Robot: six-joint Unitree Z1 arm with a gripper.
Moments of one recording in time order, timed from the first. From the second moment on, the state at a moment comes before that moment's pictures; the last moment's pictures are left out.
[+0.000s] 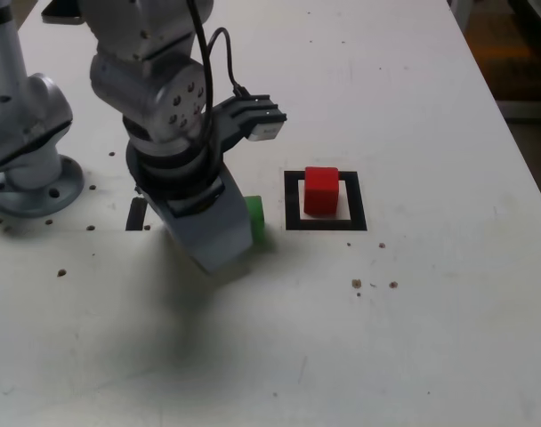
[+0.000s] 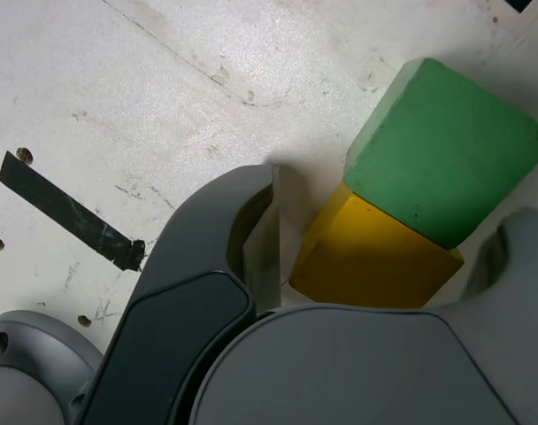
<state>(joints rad) -0.64 1.76 -0.86 0.83 0.28 0.31</state>
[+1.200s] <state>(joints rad) -0.62 1.64 -0.92 1.02 0.22 0.31</state>
